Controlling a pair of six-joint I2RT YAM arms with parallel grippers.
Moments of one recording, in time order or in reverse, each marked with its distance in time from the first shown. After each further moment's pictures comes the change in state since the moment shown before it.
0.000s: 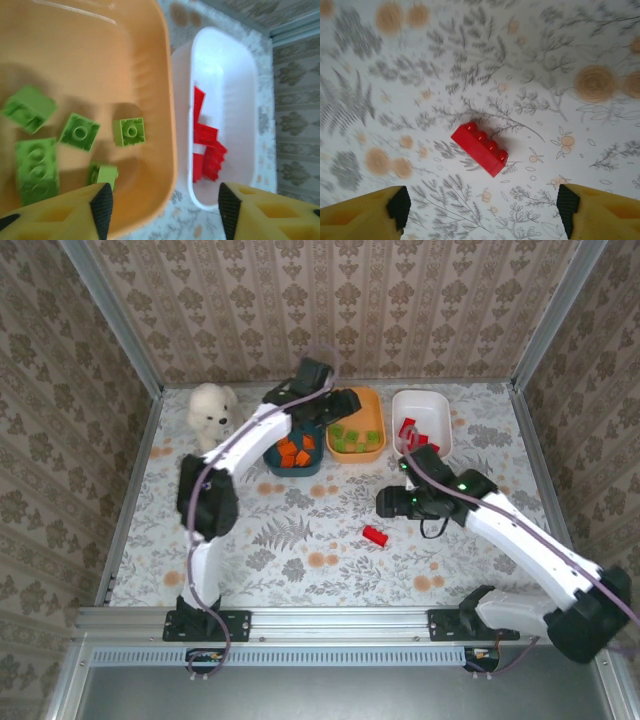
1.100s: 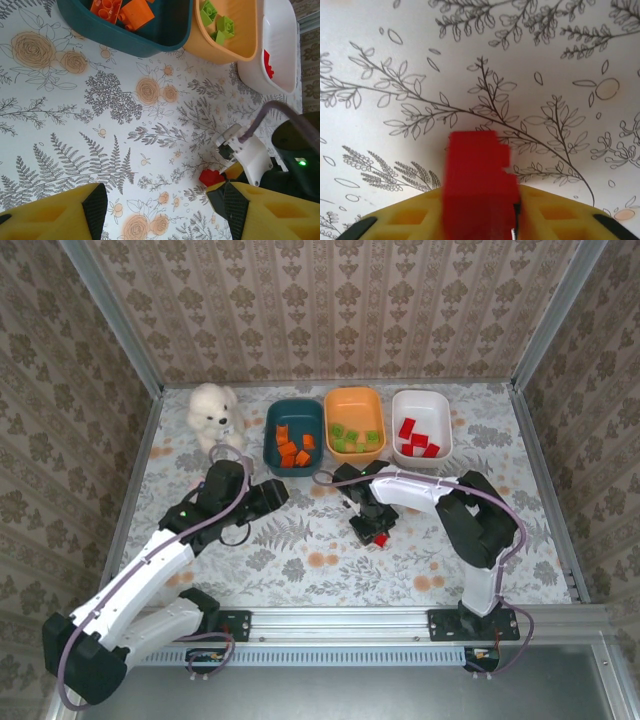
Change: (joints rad) left arm 0.004 -0.960 -0.949 -0.063 -0.098 -0.047; right arm 0.102 0.598 0.173 -0.063 0.047 -0.312
